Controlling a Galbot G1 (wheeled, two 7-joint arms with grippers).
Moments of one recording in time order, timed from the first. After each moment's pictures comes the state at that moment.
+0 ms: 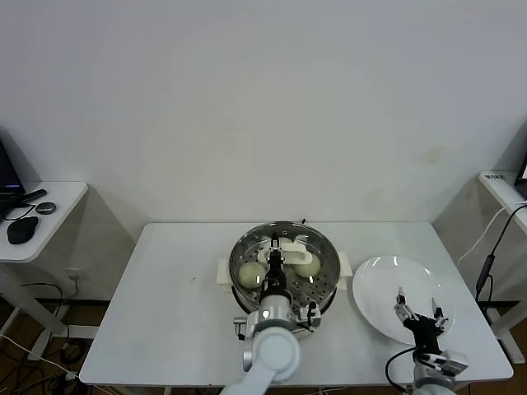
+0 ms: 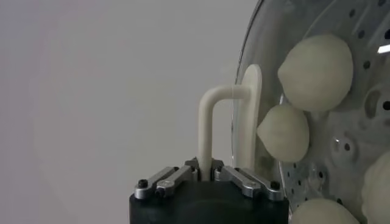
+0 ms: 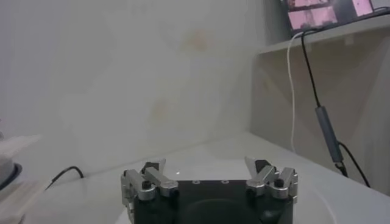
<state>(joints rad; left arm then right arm) 1.02 -1.57 0.15 -1.76 1.67 0.64 0.29 -1.44 1.50 0.82 1.76 0.36 0.05 -0.02</state>
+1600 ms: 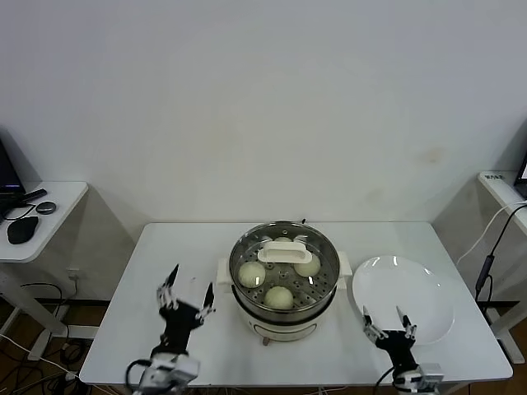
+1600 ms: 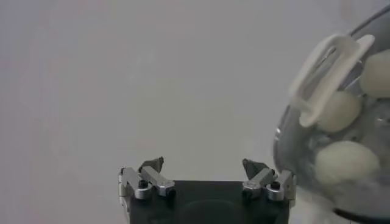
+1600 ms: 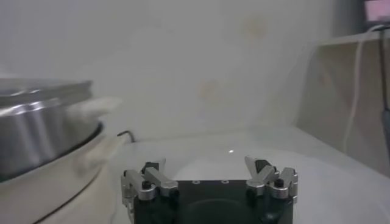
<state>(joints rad) 1.60 -1.45 -0.40 -2.20 0.64 0.21 0.00 -1.59 1.40 0.67 1.87 0.27 0.00 -0.08</state>
